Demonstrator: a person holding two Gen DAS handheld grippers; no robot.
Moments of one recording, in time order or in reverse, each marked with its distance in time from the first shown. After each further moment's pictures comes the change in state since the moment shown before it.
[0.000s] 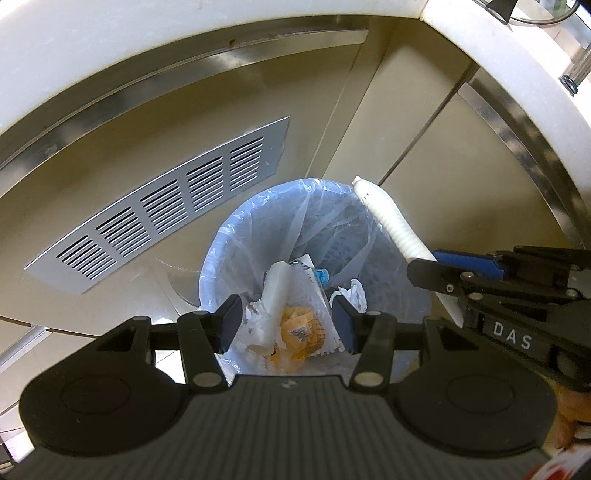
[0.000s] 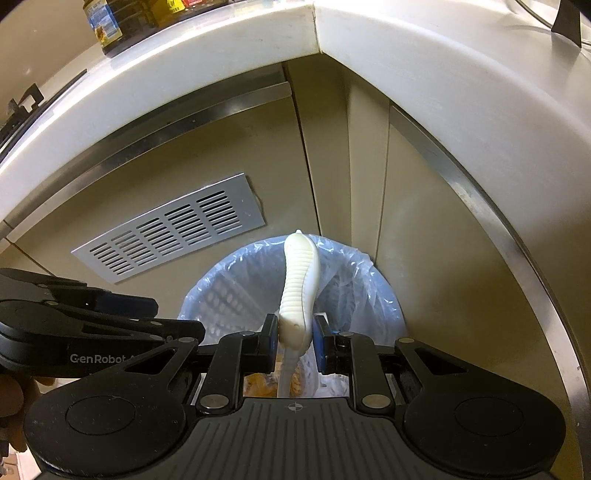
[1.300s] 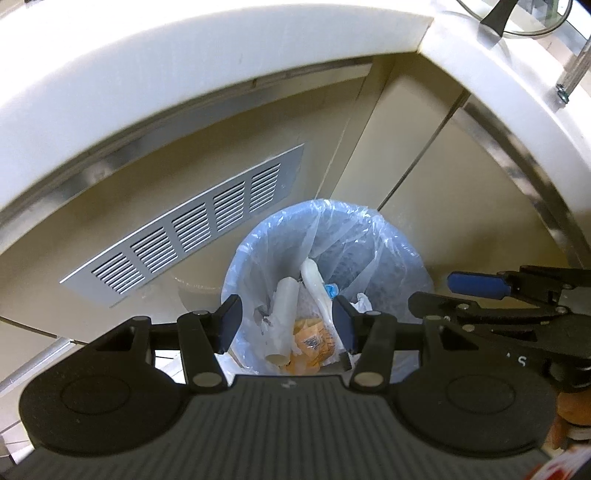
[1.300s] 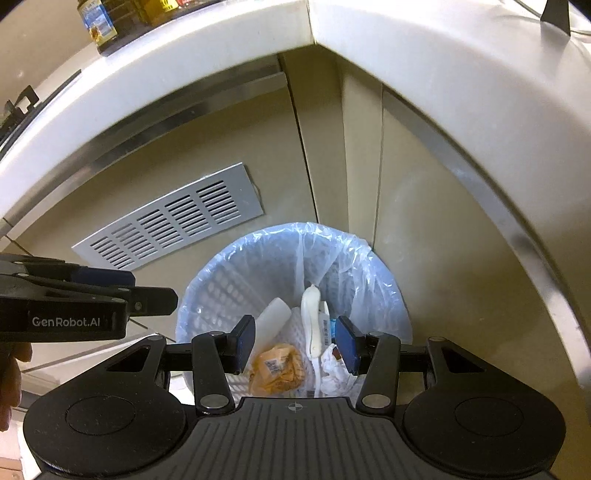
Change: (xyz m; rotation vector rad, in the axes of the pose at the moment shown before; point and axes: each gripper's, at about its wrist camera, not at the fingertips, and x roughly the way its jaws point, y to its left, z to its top) left arm -0.030 0.006 -0.001 0.025 -0.072 0.011; right arm -0.011 0.002 -0.003 0.023 0.013 -0.013
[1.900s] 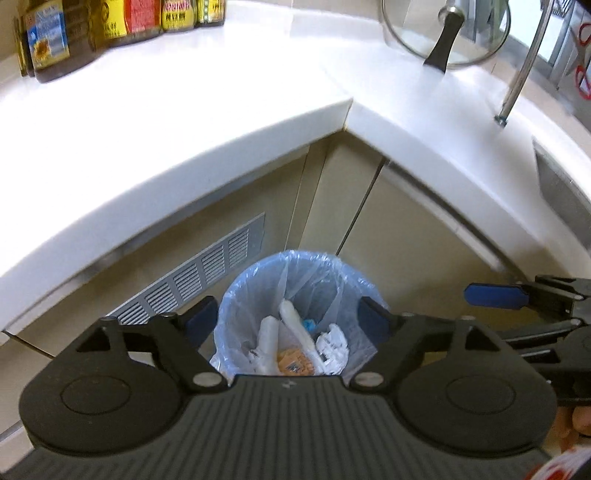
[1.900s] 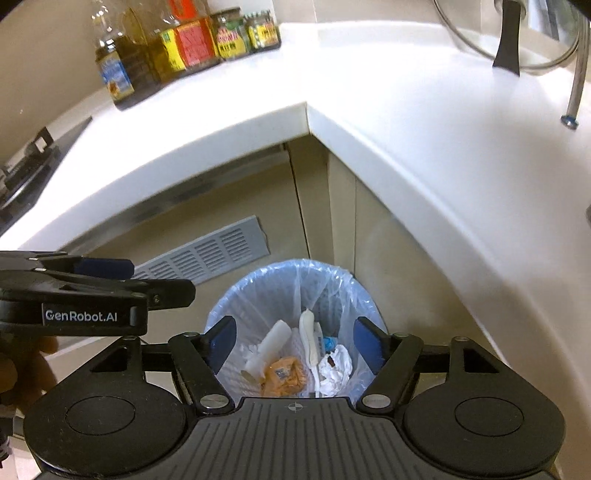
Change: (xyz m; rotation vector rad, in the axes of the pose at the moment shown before) left arm -0.081 -0.021 -0.001 0.086 -0.174 -0.042; right arm -0.098 0.030 -0.009 0.031 -0.143 -0.054
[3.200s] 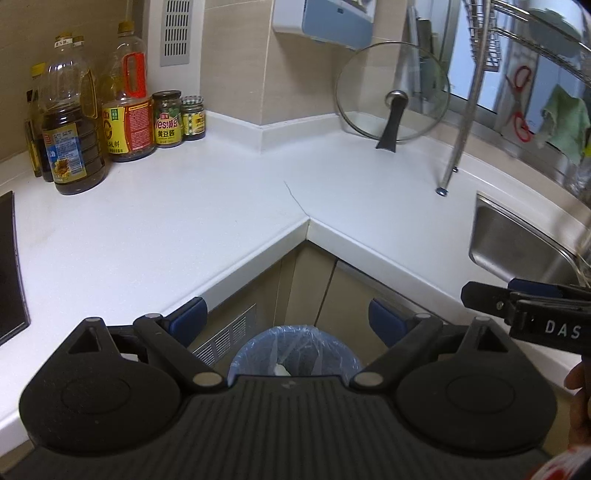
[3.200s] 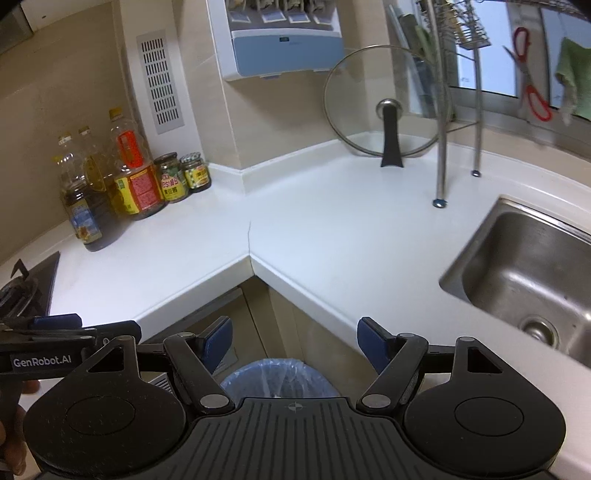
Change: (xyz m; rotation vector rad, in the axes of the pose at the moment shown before) left arm -0.119 -0.004 0.023 0.116 -0.233 -0.053; right arm -0.142 0.042 0.003 0.220 -0.338 -0.237
